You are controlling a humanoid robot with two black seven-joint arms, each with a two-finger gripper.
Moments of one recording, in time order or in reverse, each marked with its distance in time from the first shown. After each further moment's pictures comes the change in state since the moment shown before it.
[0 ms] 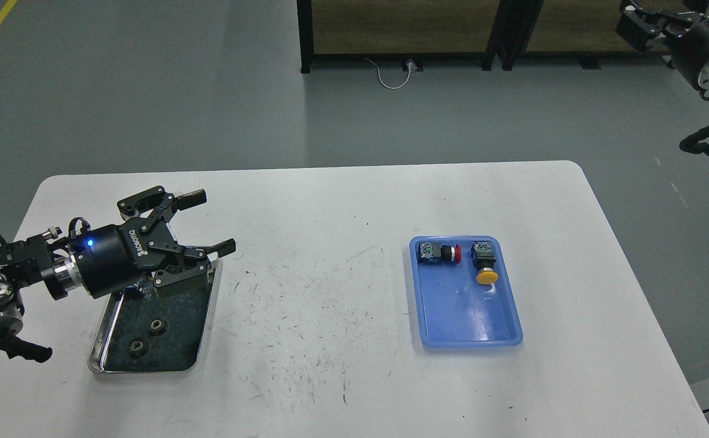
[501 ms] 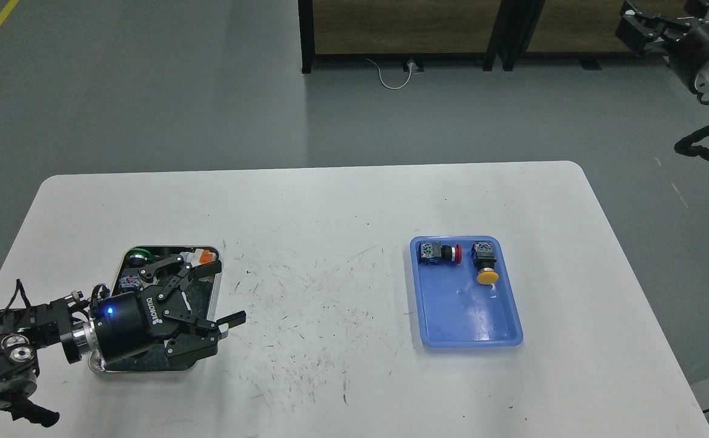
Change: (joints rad) left arm 0.138 -0.090 0.012 0.060 0.102 0.053 -0.025; right arm -0.003 0.012 0.000 -0.014 0.000 -0.036 0.000
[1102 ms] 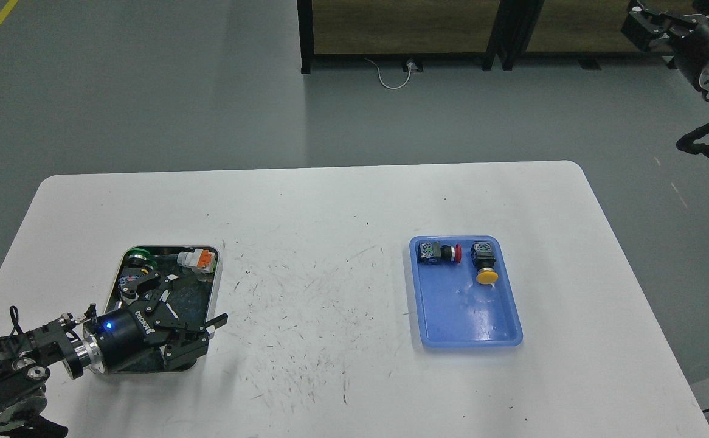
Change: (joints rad) left arm 0.057 -0.065 0.037 0.192 0.001 0.152 0.000; right arm 0.007 -0.004 -0.001 0.001 0.000 -0.022 -0.002
